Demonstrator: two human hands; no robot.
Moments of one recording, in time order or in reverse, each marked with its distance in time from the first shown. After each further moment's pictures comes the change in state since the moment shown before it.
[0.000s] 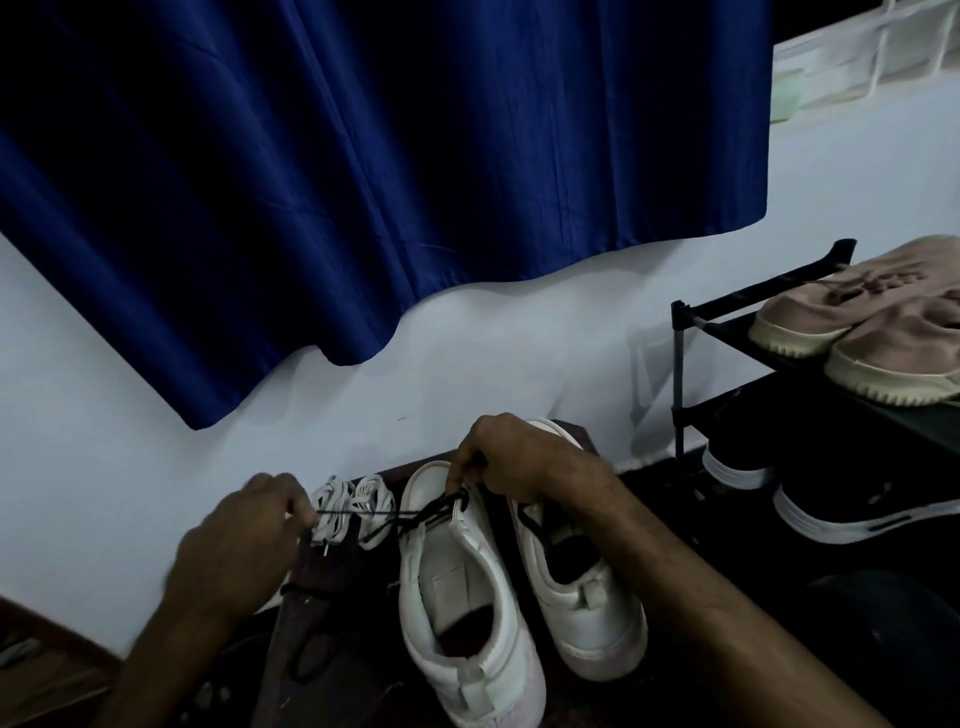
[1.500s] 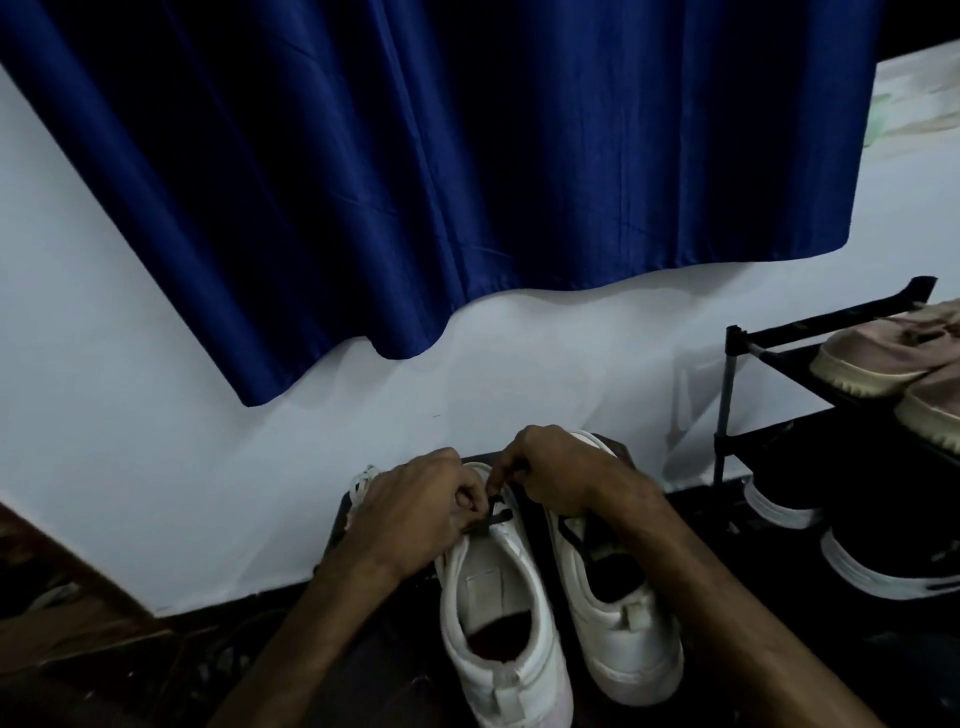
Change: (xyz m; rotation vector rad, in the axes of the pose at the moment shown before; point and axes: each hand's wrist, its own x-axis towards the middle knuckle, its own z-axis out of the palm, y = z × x) left_hand 0.011 0.080 0.021 0.006 -0.166 0.307; right_hand -0.003 -0.003 -0.003 -0.067 0.008 0.005
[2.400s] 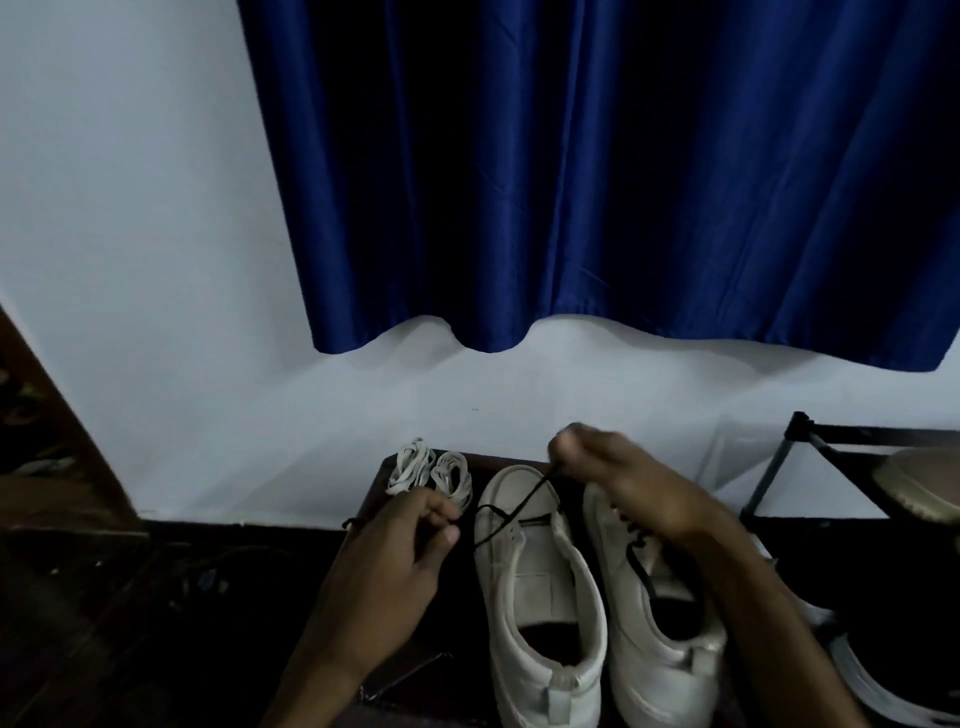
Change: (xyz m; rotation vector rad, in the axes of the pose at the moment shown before) left_hand -0.078 -0.053 0.051 -0.664 0.408 -0.244; right_hand -0.001 -0.007 -0.004 0.461 0.017 -0.130
